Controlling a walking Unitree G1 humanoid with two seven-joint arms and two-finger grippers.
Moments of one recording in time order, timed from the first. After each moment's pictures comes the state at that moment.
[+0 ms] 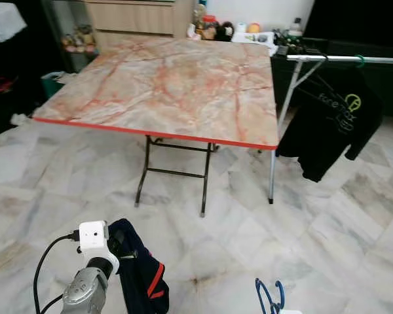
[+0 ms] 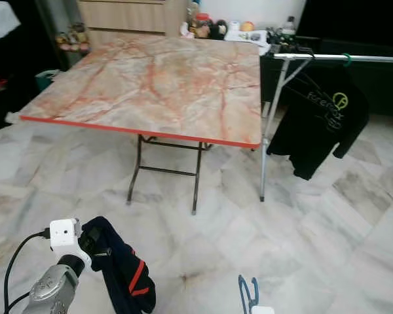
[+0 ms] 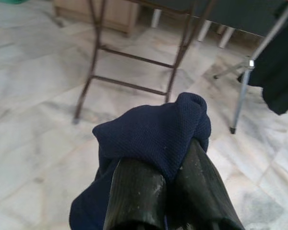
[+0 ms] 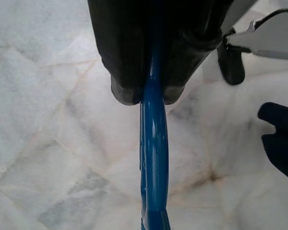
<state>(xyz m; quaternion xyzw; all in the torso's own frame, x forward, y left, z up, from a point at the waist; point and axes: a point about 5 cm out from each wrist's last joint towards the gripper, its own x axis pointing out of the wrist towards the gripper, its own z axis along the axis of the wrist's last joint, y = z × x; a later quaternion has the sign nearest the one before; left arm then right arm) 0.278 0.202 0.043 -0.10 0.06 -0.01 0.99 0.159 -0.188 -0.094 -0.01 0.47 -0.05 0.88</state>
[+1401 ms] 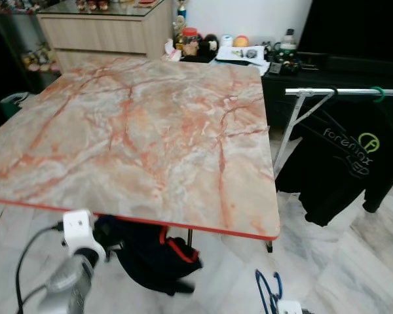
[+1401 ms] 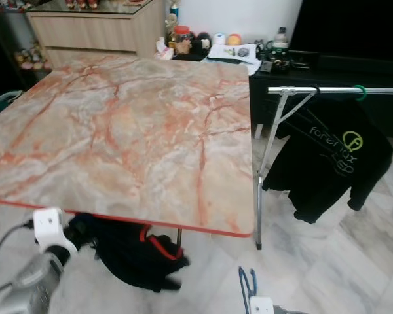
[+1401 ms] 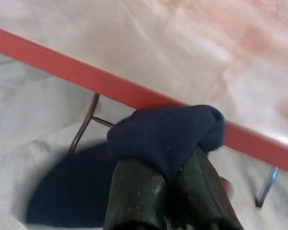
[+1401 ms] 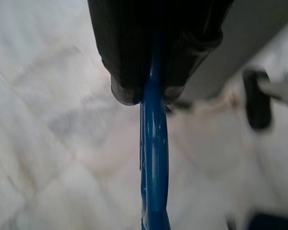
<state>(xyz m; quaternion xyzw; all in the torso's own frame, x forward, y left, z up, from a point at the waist) 0.317 0.236 0.110 -0.11 0.05 0.03 0.99 0.151 -0.191 -0.097 -0.03 0.49 -0.04 0.87</state>
